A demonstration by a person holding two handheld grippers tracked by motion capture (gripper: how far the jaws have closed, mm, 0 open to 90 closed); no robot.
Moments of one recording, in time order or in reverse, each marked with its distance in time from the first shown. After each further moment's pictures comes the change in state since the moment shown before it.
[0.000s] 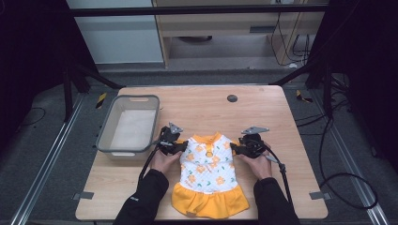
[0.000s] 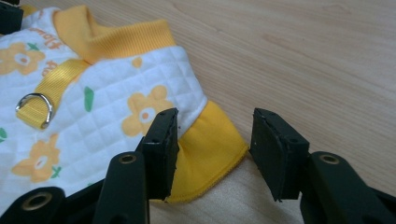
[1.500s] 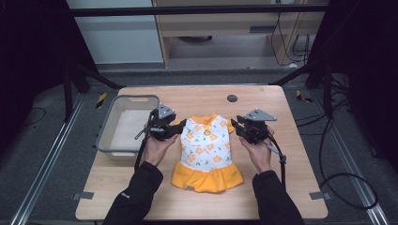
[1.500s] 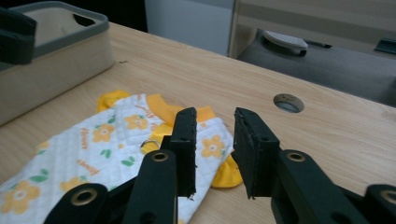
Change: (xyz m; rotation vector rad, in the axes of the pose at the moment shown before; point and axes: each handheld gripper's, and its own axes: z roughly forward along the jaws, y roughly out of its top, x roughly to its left) left arm 0.005 0.051 -0.075 -0.257 0.004 -0.028; right arm 0.022 0.064 -0.060 -0.301 -0.078 -0.079
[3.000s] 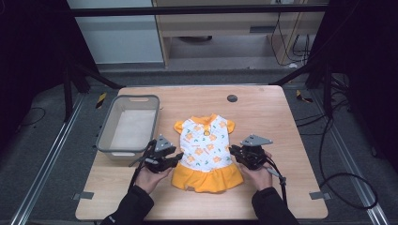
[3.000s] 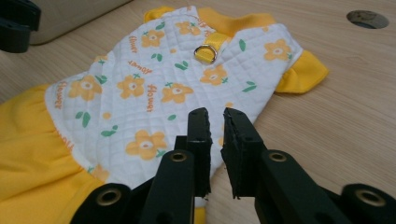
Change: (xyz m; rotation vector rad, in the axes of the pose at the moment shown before) left arm -0.021 -0.079 -0.035 0.132 -0.131 0.044; right arm 0.028 -0.065 -0.016 0.169 0.134 0.008
